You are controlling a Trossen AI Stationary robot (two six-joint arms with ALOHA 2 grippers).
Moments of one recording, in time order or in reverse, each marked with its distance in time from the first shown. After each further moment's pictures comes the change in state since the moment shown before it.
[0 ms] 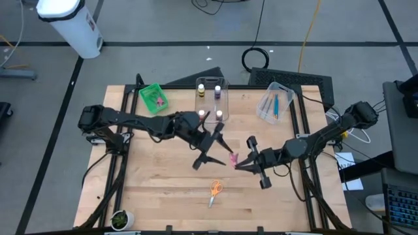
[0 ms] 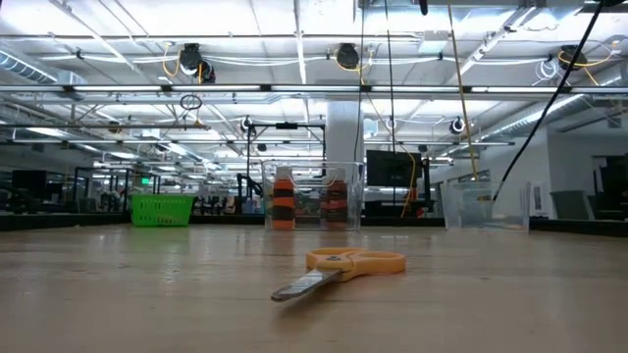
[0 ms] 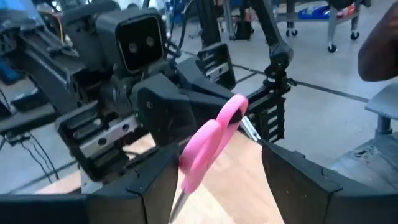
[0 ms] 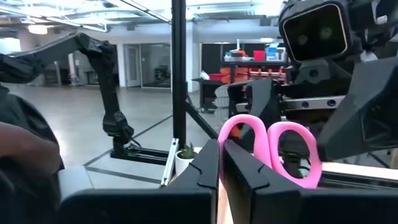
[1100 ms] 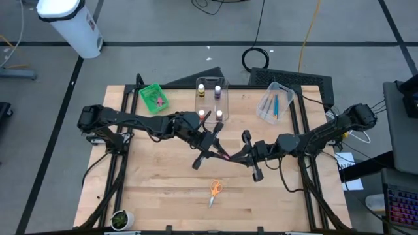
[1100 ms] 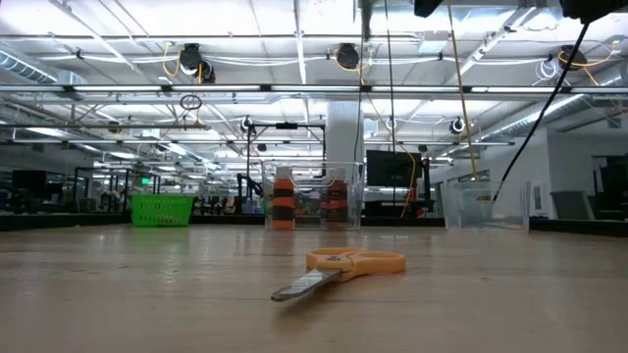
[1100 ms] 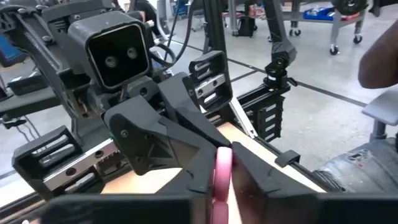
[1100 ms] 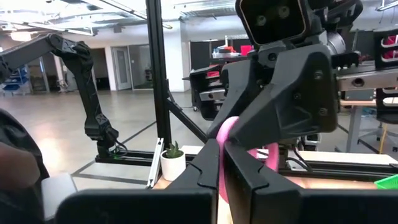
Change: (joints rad) left arm 0.003 -0.001 0.001 -0.031 -0.031 -0.049; right arm -0.110 0.058 0.000 0.060 -0.073 0.060
